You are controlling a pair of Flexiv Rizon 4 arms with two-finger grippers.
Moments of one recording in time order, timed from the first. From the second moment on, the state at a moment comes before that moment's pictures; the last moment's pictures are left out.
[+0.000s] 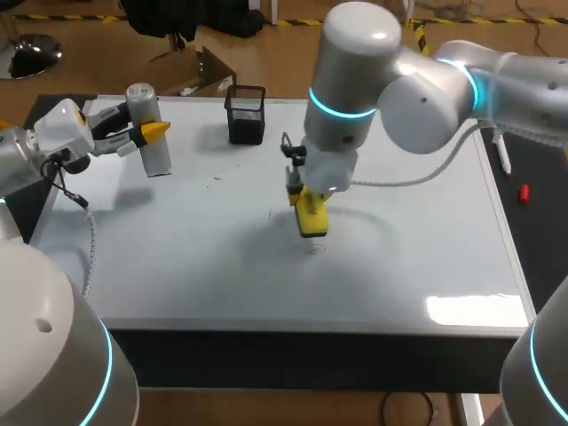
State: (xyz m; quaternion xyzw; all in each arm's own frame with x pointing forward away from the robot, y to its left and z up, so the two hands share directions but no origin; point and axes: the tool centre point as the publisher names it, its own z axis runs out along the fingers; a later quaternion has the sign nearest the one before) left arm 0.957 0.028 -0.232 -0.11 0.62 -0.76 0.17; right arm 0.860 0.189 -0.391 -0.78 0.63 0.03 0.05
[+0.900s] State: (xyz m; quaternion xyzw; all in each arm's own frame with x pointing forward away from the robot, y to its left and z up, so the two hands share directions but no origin) left arm 0.957 0.028 -0.232 -0.11 0.62 -0.76 0.17; right arm 0.813 0.219 -0.422 -0.78 0.63 0.03 0.03
